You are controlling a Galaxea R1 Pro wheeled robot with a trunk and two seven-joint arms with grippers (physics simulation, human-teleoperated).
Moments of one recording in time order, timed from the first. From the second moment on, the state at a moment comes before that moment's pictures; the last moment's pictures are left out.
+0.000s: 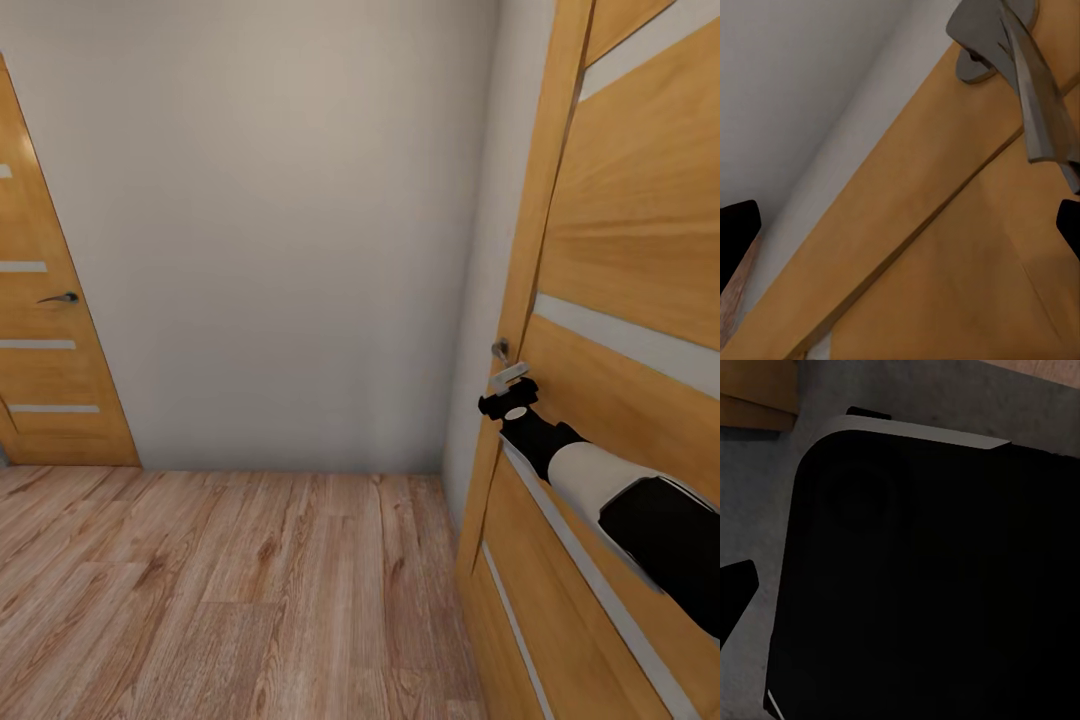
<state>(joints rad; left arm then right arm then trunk) 0.00 -0.03 0.01 -0.04 0.20 -0.12 0.01 -1.29 -0.11 0.77 -0.09 -0.20 0.01 -0.23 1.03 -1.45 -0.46</state>
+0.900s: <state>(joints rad) 0.00 -0.03 0.01 -0.04 0.20 -0.12 0.01 -1.29 -0.06 0.74 -0.09 -0.20 0.02 -0.24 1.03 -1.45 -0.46</state>
